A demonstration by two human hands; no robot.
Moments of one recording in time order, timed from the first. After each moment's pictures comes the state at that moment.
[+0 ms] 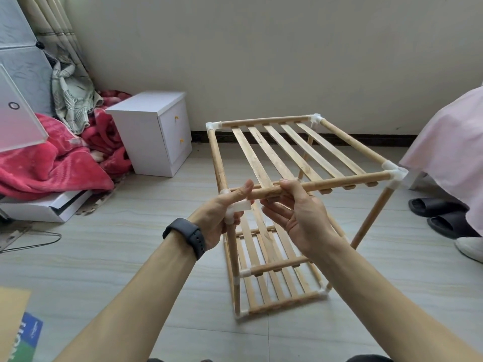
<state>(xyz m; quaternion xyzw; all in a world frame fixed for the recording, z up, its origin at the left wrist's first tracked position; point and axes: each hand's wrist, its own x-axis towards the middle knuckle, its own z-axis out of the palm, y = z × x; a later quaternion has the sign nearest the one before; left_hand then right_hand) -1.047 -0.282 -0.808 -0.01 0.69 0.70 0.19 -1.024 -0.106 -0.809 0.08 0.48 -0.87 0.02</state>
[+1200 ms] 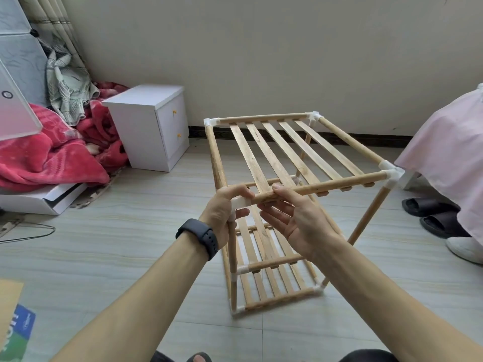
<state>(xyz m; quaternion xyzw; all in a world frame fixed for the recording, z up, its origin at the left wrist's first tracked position) -1.036 -0.259 -0.808 -0.10 0.62 0.77 0.11 -1.017 -0.103 -0.814 0.09 0.47 -0.87 0.08</state>
